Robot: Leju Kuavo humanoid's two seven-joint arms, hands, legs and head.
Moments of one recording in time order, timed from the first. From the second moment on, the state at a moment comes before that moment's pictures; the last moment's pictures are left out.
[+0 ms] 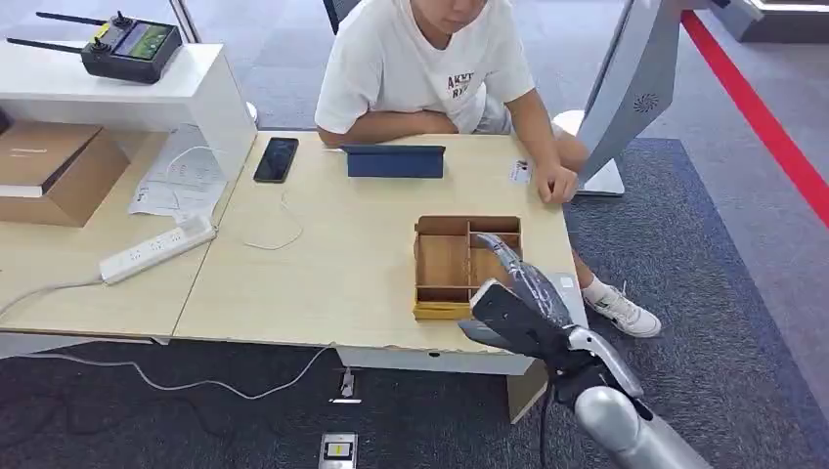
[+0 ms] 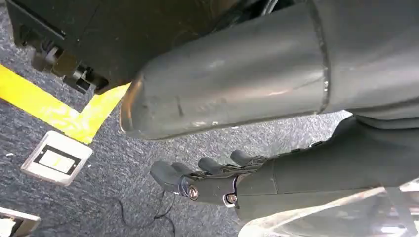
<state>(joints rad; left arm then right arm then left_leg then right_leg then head) -0.14 -0.01 -1.22 -0.28 0.01 0.41 0.22 -0.29 -0.38 0.61 -1.57 0.31 -0.09 0.22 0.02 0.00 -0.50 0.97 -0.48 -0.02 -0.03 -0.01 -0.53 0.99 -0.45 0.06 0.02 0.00</state>
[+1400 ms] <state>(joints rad) -0.14 -0.02 -1.22 -0.28 -0.02 0.41 0.23 -0.29 -0.25 0.70 -1.24 1.20 -0.21 0.41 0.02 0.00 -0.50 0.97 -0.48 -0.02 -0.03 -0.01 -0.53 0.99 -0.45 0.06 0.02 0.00</state>
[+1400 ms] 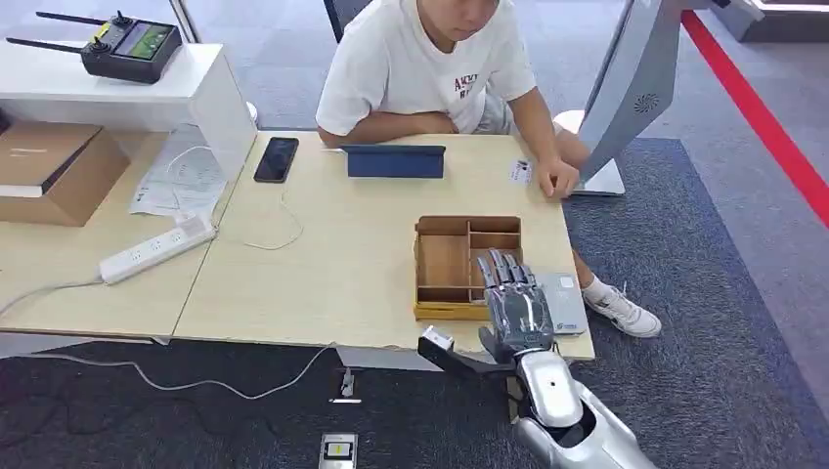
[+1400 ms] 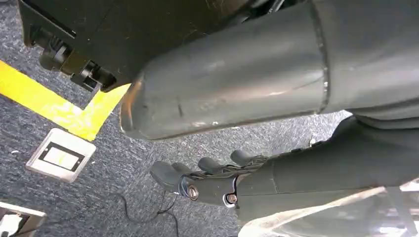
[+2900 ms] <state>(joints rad) -0.14 -0.02 -1.20 -0.28 -0.03 0.41 0.22 -0.35 -0.22 0.65 -0.87 1.08 -0.52 0.35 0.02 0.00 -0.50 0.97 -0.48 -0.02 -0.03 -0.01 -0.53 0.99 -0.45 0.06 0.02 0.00</state>
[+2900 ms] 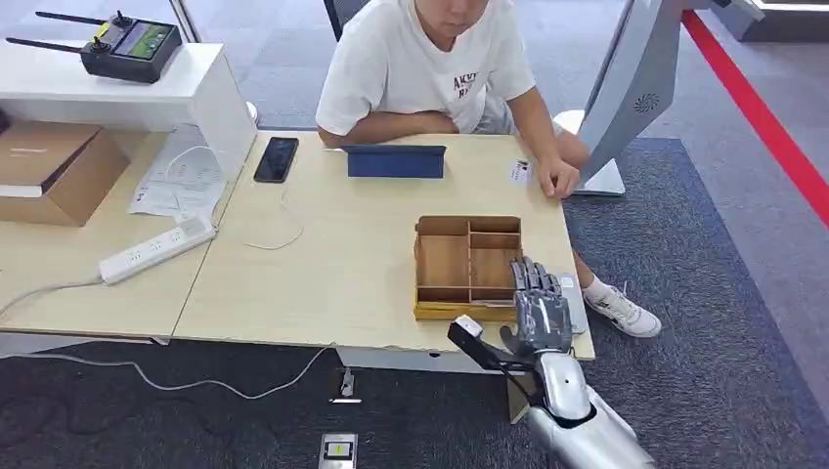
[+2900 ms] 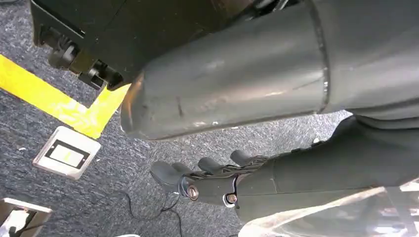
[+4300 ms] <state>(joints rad) -0.14 -0.02 -1.19 -0.28 -0.02 0.43 0.21 -0.34 -0.23 0.65 -1.00 1.03 -0.42 0.31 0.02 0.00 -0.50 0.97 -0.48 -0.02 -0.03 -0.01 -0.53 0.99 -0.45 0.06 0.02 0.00</state>
